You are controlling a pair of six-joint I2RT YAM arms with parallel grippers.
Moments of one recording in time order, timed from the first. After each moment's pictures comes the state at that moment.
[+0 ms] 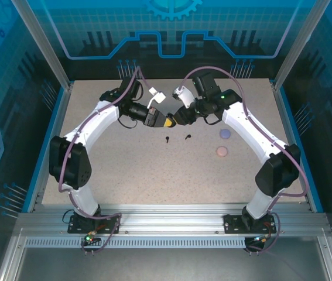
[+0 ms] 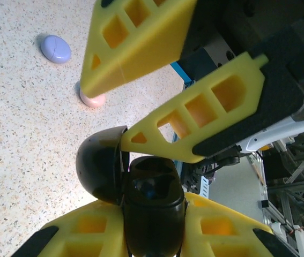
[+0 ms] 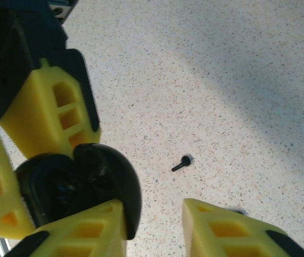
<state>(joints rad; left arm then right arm) -0.31 1.78 1.58 -0.83 1.11 0.12 0.49 1.71 1.68 -0.87 -0.39 -0.22</state>
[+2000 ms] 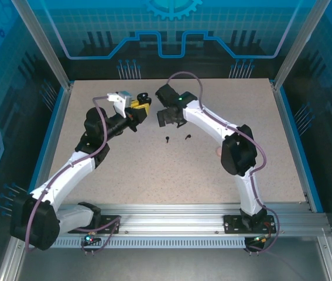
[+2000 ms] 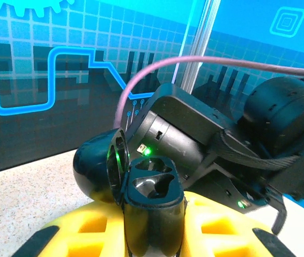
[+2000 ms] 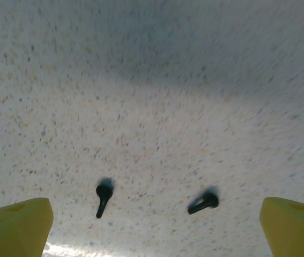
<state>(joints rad) -0.30 1.16 0.80 0.37 0.44 -0.22 0.68 2.15 2.00 -1.00 0.34 0.41</state>
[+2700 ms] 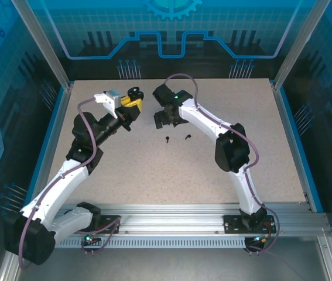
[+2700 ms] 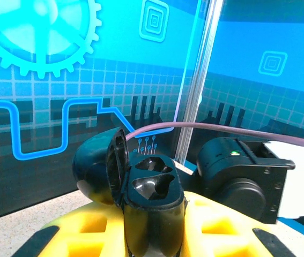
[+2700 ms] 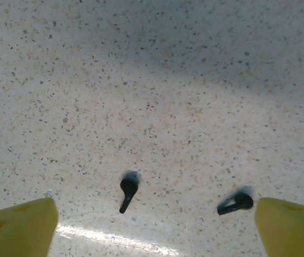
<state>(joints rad) -0.29 1.02 0.80 0.39 0.39 -0.22 0.66 2.26 2.13 -1.09 0.17 0.43</state>
